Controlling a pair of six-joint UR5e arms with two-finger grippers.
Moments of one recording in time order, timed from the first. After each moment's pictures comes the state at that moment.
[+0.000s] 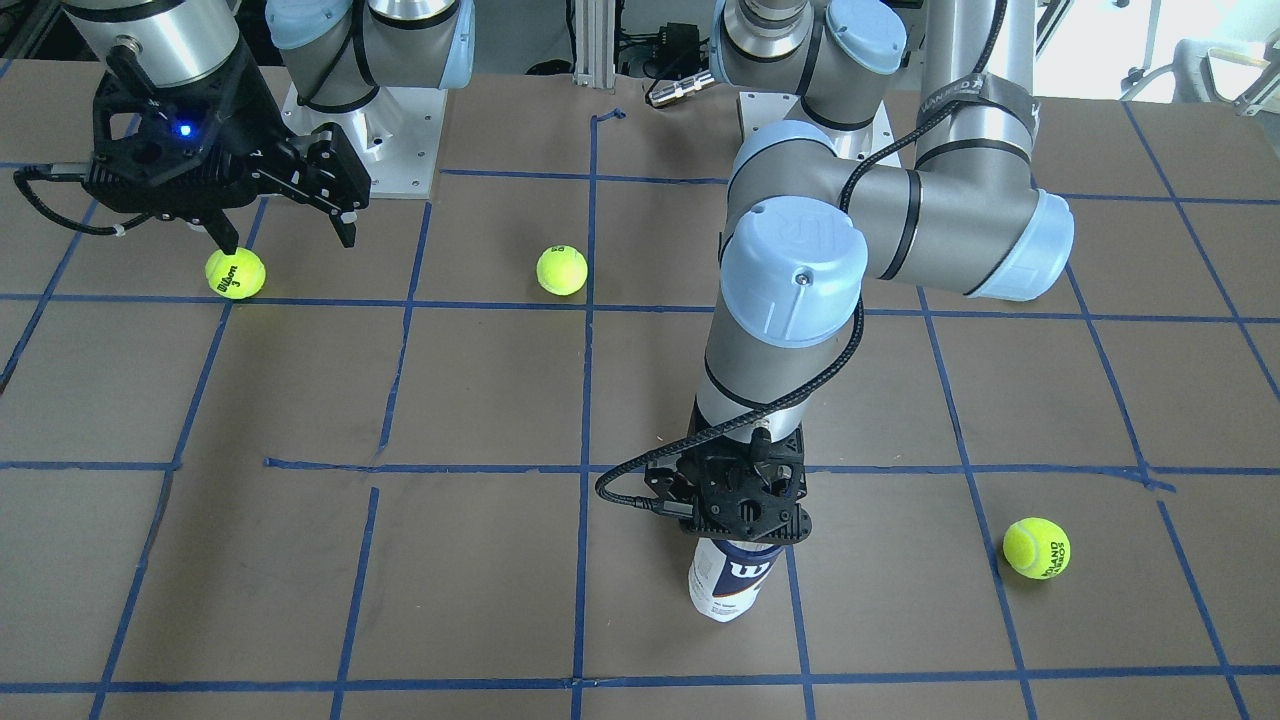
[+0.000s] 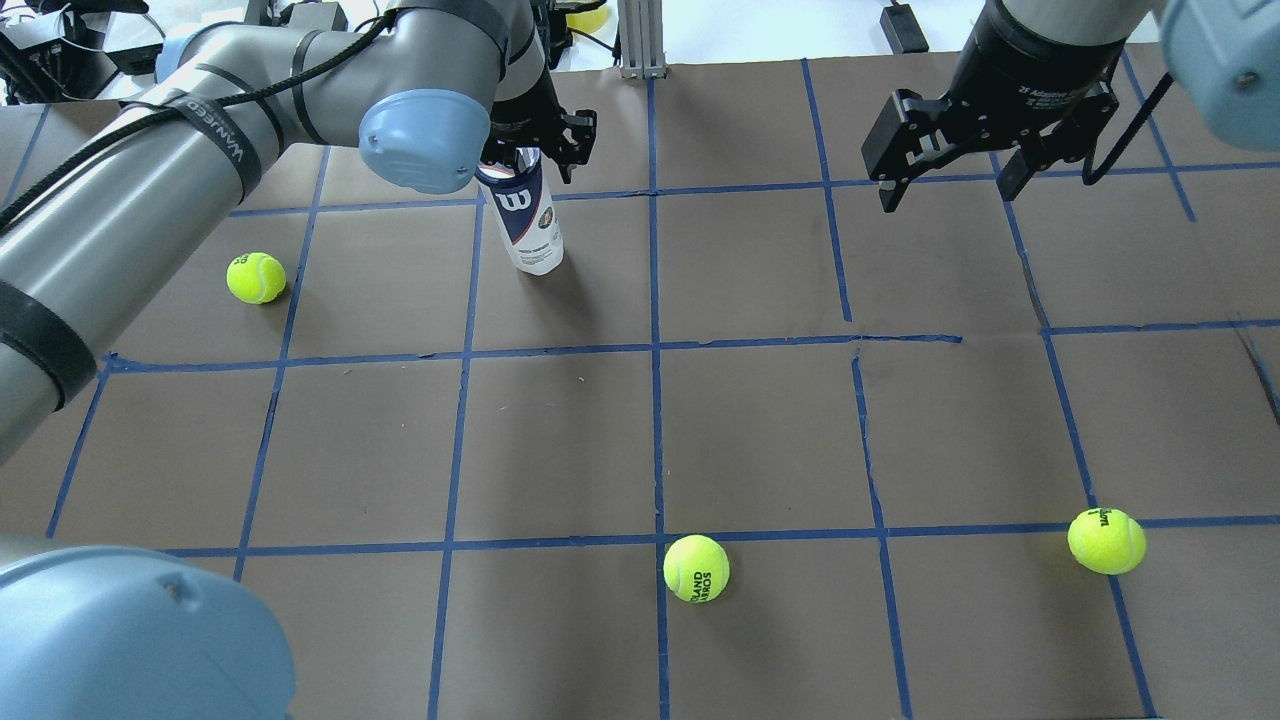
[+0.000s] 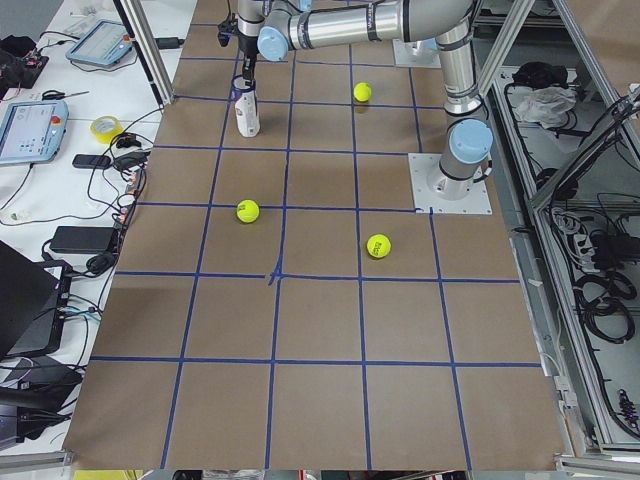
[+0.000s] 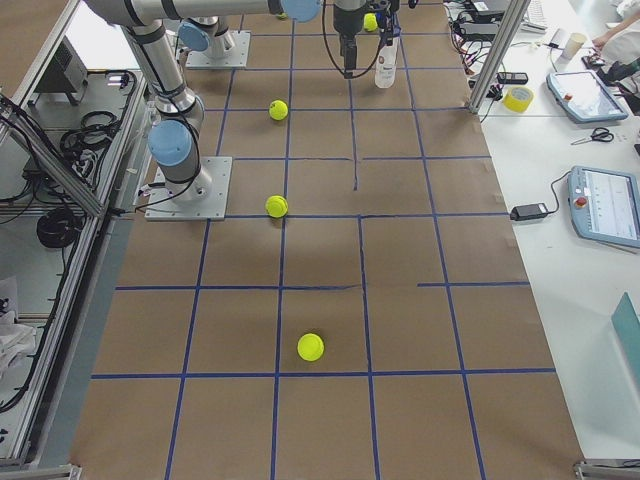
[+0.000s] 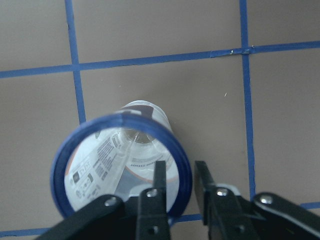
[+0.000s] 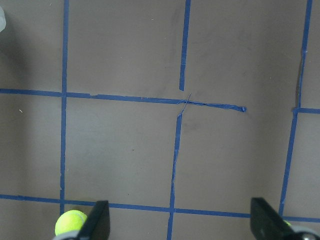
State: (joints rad) left arm -1.77 -2.03 -1.38 -1.12 1.58 -0.14; right arm 1.57 -1.57 1.51 -1.54 -1.54 -0.08
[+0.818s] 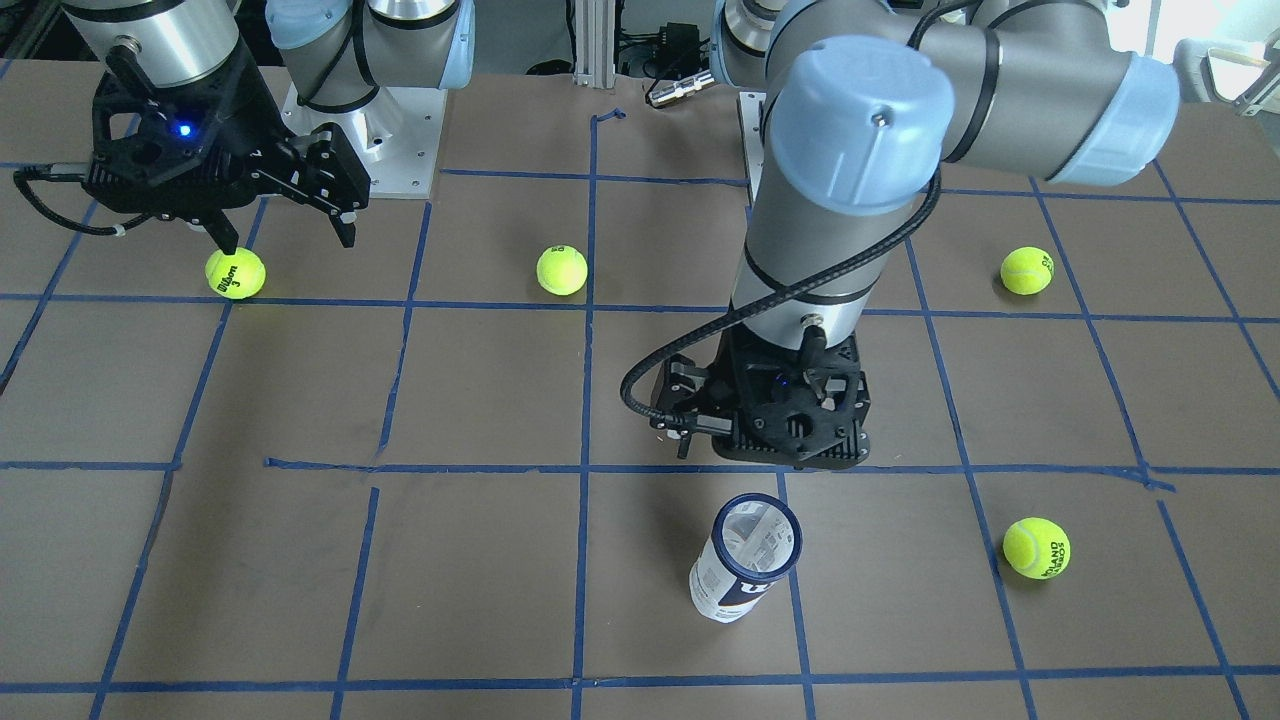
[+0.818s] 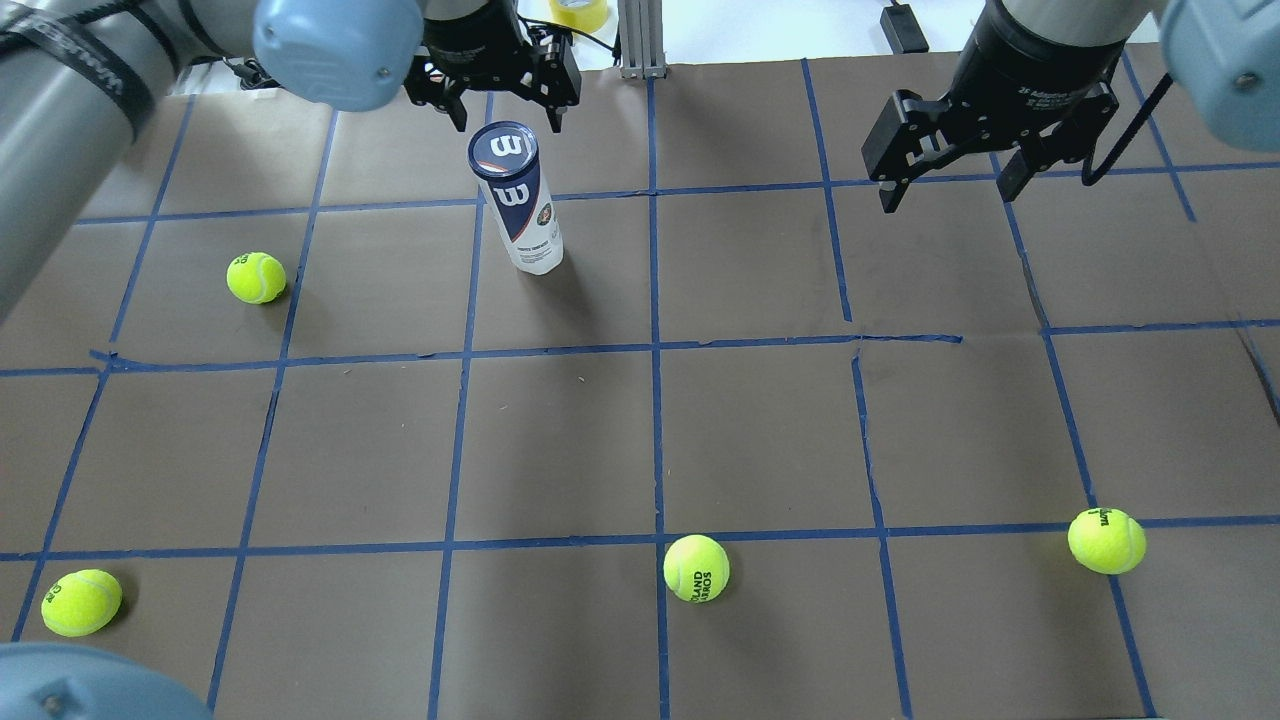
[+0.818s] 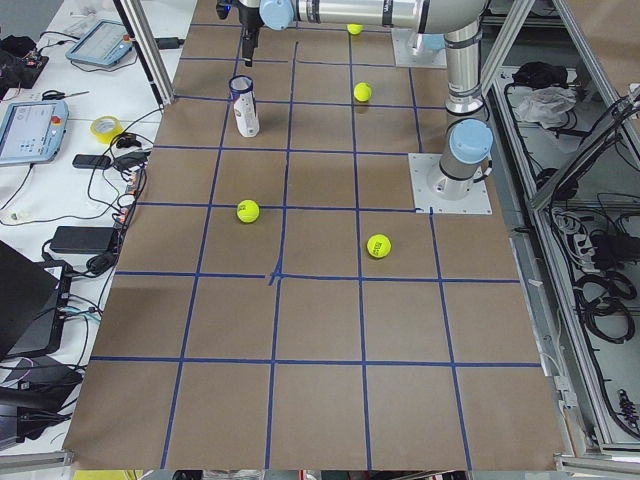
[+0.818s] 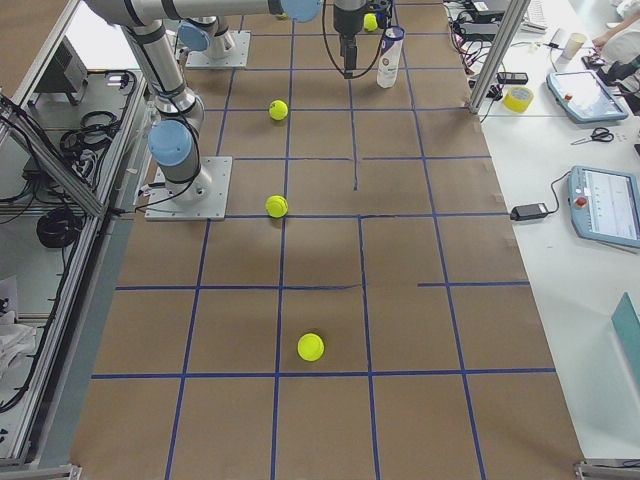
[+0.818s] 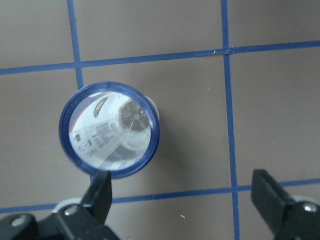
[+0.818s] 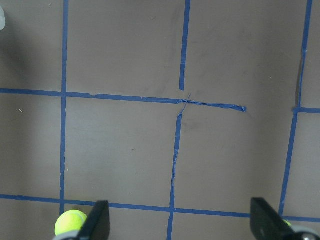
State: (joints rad) left arm -1.72 -1.93 -1.26 -1.38 1.57 -0.07; right arm 1.57 -1.57 1.51 -1.54 -1.54 -0.08
